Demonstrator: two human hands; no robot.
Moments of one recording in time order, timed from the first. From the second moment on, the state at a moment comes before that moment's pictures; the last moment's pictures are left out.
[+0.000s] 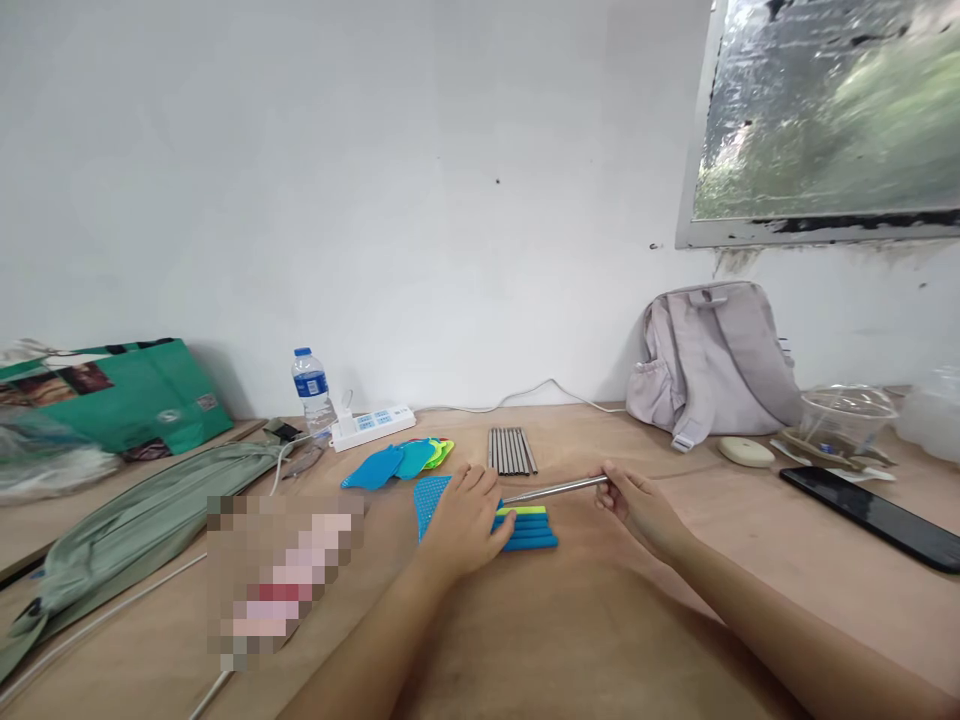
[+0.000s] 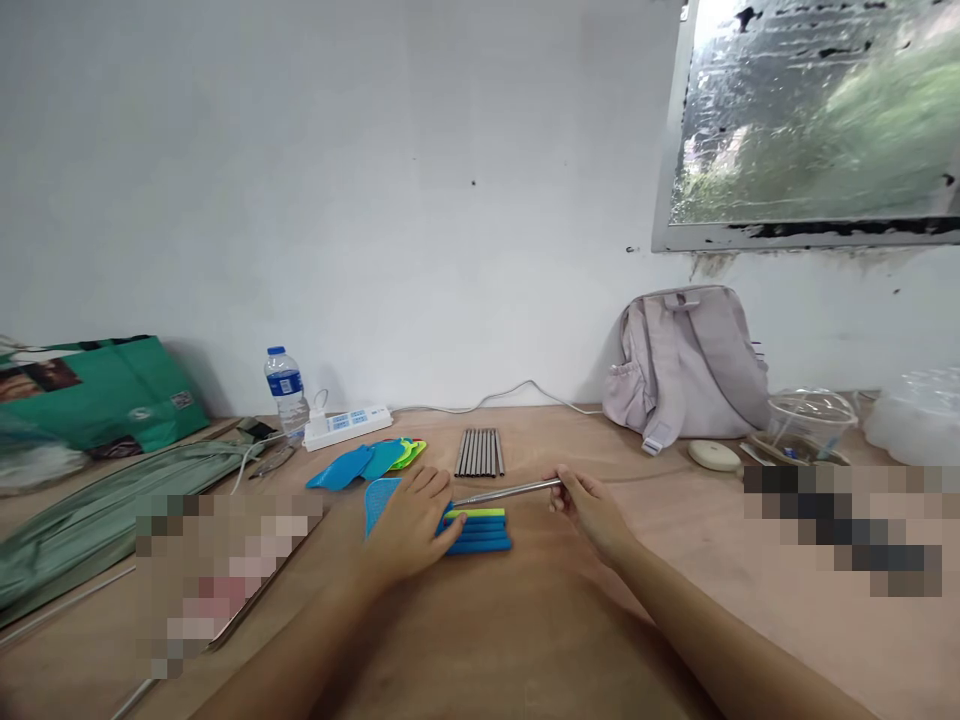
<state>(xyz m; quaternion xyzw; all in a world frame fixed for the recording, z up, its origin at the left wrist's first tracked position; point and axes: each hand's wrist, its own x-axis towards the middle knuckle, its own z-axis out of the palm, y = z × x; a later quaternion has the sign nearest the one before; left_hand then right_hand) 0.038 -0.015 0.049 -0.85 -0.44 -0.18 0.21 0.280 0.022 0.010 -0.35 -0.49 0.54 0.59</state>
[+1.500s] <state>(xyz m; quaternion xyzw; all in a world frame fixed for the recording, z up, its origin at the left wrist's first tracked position) 0.040 -0.017 0.042 -0.88 -0.35 -0.05 0.31 0.285 0.008 0.014 -0.41 -0.81 0.25 0.33</state>
